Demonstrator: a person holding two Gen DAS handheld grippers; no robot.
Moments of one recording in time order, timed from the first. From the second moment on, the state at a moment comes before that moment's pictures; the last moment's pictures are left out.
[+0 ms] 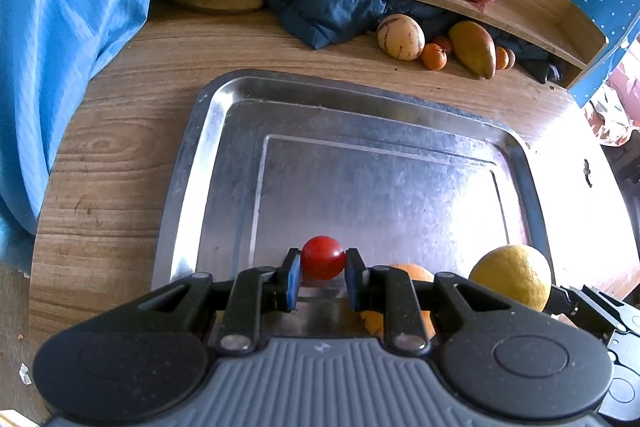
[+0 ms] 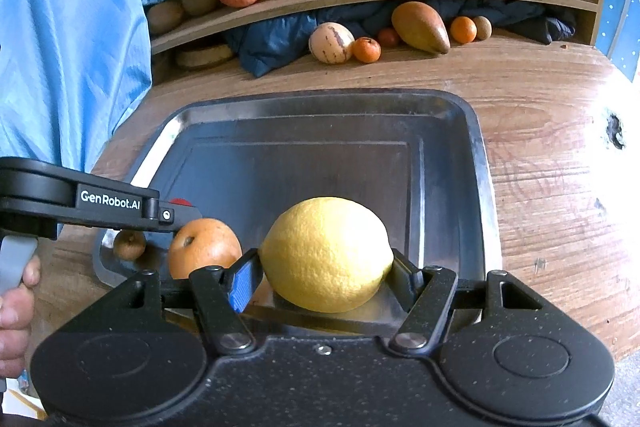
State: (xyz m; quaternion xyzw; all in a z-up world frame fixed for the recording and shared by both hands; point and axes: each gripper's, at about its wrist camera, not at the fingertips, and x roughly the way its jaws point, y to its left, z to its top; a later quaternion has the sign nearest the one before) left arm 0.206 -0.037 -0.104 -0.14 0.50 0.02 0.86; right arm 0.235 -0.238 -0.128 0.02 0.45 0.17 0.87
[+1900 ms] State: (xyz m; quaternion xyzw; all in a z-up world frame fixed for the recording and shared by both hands) left arm 0.153 -0.031 -0.080 -0.05 0.56 0.09 0.82; right arm 0.202 -0.264 -0.093 -0.02 0.44 0.18 0.88
